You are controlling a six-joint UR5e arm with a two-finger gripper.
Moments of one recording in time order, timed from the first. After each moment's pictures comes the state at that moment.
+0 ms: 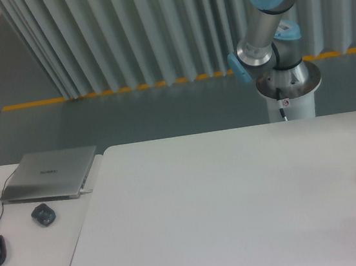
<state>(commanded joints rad) 2.68 -2.12 -1.34 -0.97 1.69 1.28</state>
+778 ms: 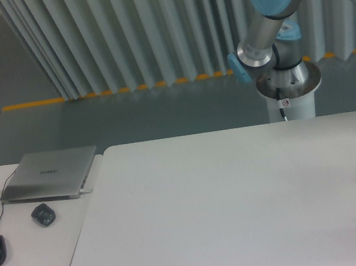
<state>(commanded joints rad) 2.68 -2.21 -1.32 -0.93 1.72 1.29</state>
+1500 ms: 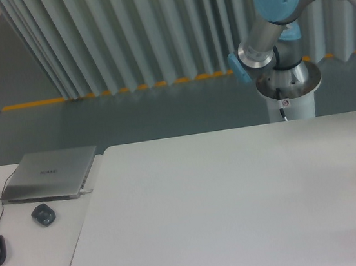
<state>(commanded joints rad) 2.68 -2.21 -1.33 -0.93 1.76 1.28</state>
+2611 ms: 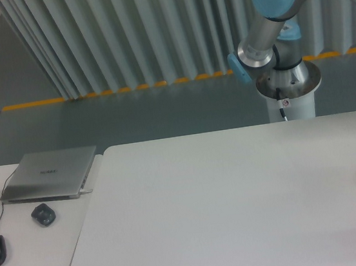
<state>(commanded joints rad) 2.68 -2.20 -1.29 -0.94 1.74 1.20</state>
